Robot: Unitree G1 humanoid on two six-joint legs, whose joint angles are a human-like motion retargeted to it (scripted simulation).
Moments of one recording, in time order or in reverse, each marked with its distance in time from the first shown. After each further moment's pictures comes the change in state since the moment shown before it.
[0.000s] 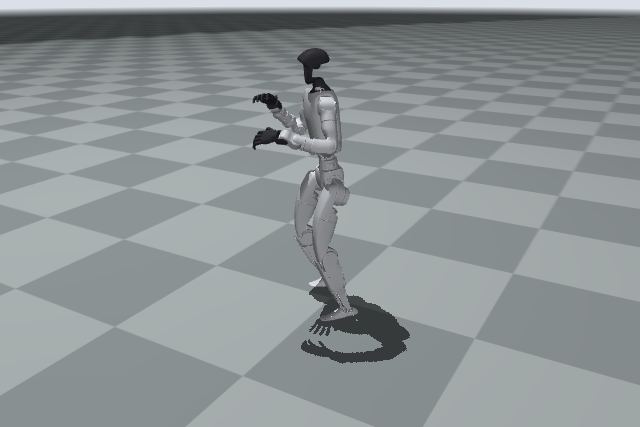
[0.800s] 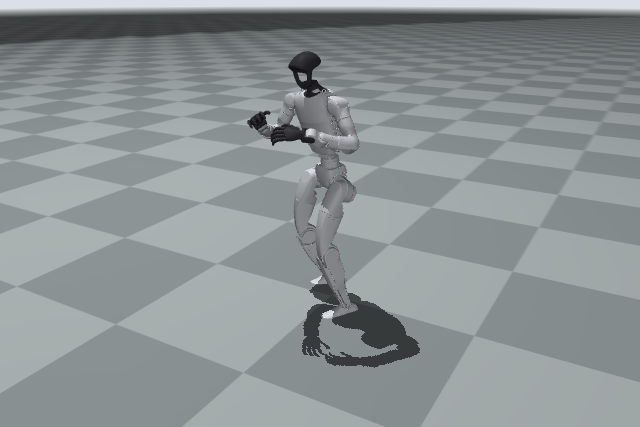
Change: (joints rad) left arm -0.184 0.027 -0.110 -0.109 -0.064 -0.015 0.186; right arm -0.165 -0.097 0.097 0.247 0.180 0.078 -0.143; waist 0.269 0.052 0.128; left_leg -0.162 -0.053 -0.199 0.109 0.036 -0.065; right_leg 0.082 -0.005 -0.228 -0.079 0.017 -0.030
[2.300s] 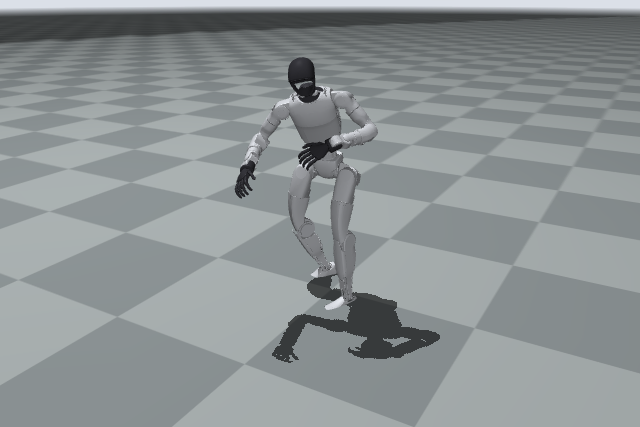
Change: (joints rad) left arm -0.319 0.023 -0.456 0.091 0.044 0.098 -0.070; right arm 0.153 -0.359 -0.174 0.594 0.099 0.128 -0.204; waist 0.202 0.064 0.084; left_leg -0.059 -0.080 -0.211 -0.425 0.270 -0.203; right_leg -0.025 -0.032 -0.328 -0.038 0.179 -0.069
